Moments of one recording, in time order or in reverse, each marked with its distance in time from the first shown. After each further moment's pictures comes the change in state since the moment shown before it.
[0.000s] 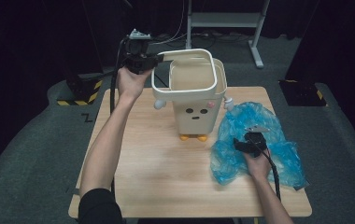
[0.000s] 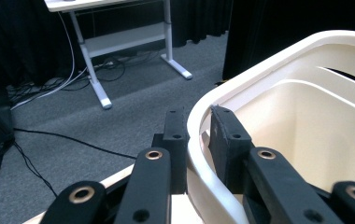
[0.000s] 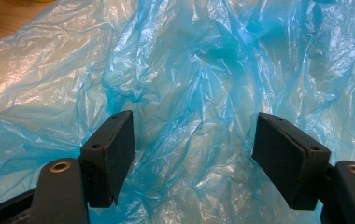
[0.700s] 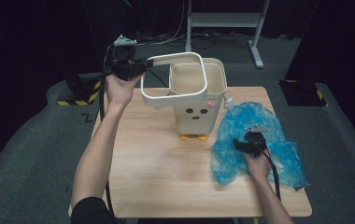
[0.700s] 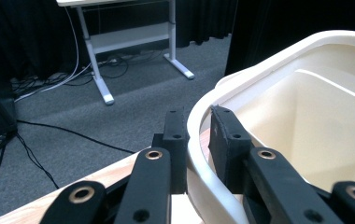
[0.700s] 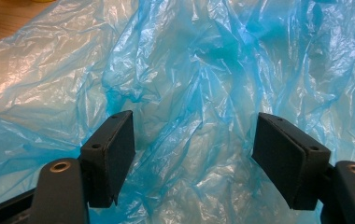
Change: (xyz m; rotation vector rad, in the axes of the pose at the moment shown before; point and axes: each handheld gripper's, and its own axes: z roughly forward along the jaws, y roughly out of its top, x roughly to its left) left arm 0.011 -0.019 -0.028 -0.015 0.012 -0.042; right arm 0.000 0.000 0.000 0.000 -0.001 -0.002
